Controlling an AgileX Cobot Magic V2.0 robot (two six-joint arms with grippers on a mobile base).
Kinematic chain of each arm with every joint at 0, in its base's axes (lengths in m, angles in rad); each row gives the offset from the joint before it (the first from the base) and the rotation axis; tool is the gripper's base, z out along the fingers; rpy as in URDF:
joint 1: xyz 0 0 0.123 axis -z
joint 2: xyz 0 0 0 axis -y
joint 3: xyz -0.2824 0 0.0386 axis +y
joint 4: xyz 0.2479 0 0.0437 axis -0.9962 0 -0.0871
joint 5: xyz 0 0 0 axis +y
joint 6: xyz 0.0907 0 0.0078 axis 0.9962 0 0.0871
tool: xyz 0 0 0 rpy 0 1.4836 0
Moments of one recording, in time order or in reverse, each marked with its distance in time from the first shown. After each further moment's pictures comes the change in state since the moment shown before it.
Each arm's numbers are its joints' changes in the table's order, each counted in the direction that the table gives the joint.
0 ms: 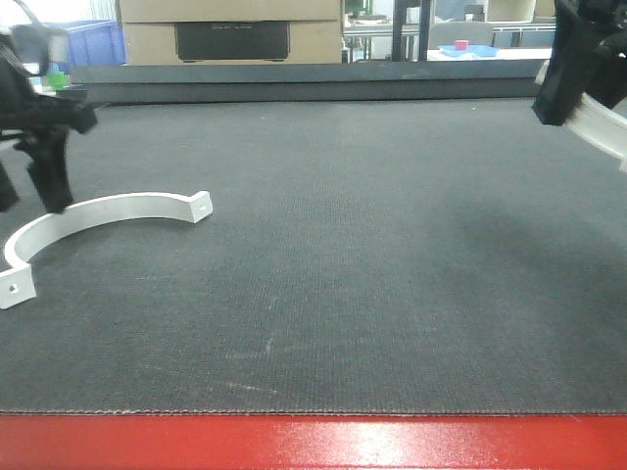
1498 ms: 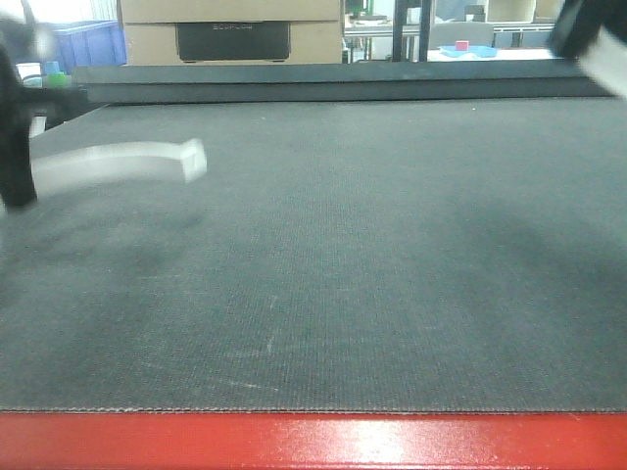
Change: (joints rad) left arm 0.002 0.121 0.002 0.044 0.173 -0.087; right arm 0.000 0.146 0.004 -0.004 -0.052 -0.009
